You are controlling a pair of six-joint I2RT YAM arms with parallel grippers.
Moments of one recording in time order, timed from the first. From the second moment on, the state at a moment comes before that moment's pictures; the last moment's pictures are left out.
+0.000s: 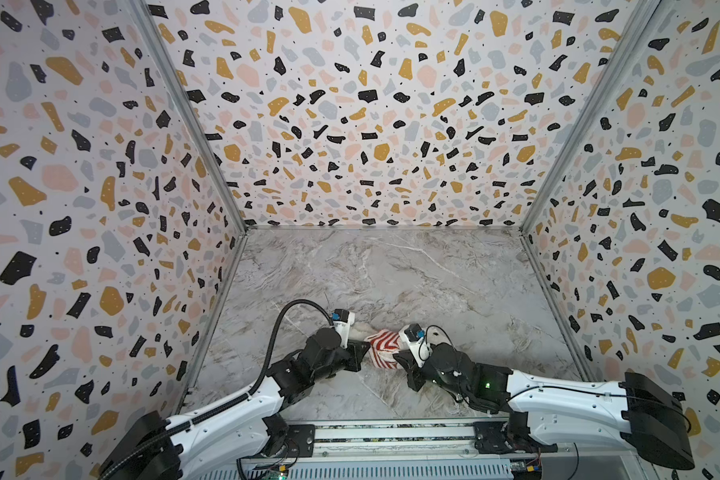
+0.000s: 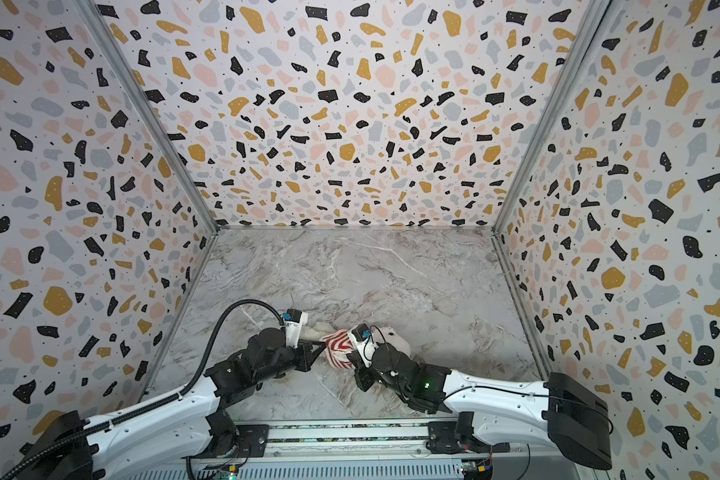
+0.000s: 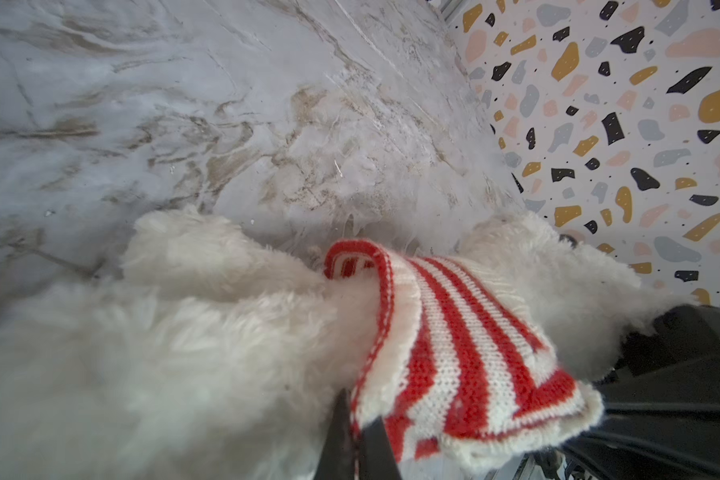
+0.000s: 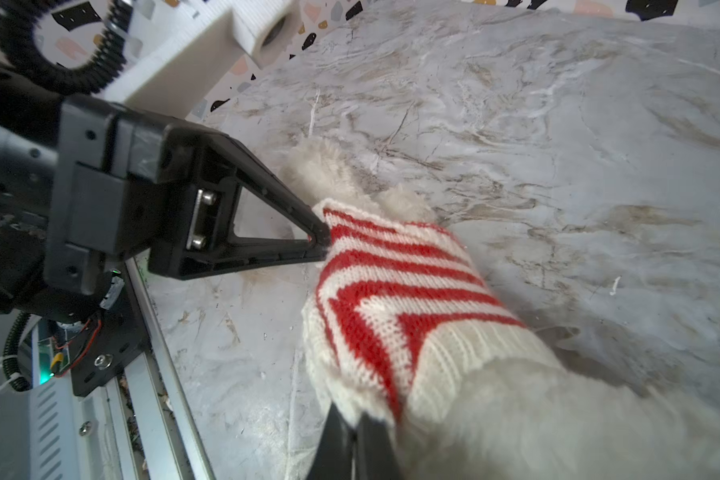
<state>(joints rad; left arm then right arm) -0.81 0.93 0.35 0.04 0.10 -0.71 1.19 1.09 0.47 0.14 0.16 0.33</state>
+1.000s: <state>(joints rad) -0.93 0.91 0.41 0.03 0.09 -0.75 1.41 1.00 0.48 0.06 0.31 -0.06</state>
